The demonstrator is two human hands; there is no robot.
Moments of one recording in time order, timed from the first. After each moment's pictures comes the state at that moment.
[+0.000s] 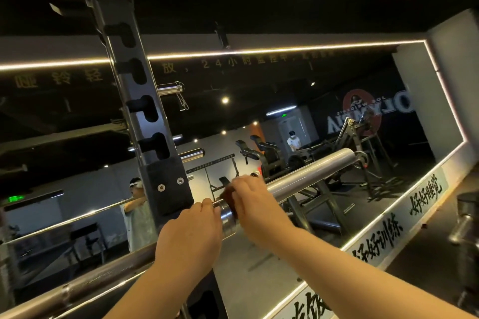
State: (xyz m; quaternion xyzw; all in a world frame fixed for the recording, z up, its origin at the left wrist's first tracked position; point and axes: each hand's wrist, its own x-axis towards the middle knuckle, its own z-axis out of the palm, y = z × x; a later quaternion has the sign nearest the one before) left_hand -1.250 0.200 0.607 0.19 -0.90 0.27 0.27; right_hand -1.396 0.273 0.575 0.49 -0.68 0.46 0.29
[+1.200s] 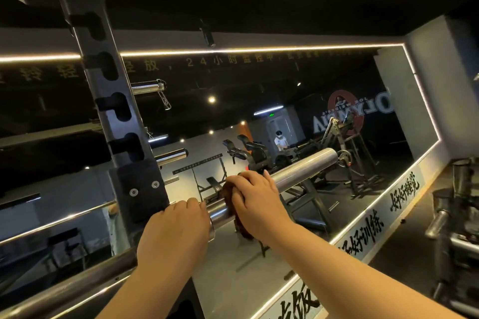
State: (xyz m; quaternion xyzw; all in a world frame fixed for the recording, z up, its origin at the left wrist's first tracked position) left_hand -1.286 0.195 0.611 0.21 -0.88 0.35 0.23; right_hand -1.427 0.297 0.574 0.43 -0.73 0.46 0.27
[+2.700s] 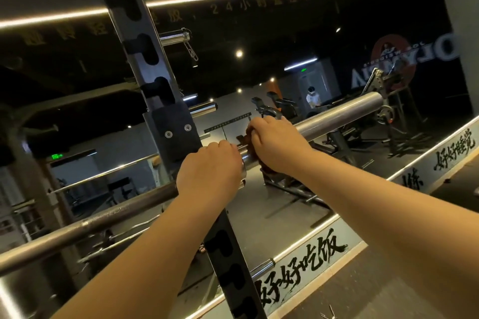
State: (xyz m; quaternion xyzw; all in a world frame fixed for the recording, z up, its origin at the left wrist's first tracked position) left_hand -1.277 0.213 0.613 0.22 -0.88 0.33 0.25; right_hand -1.432 0.274 0.593 0.46 -0.76 0.37 0.28
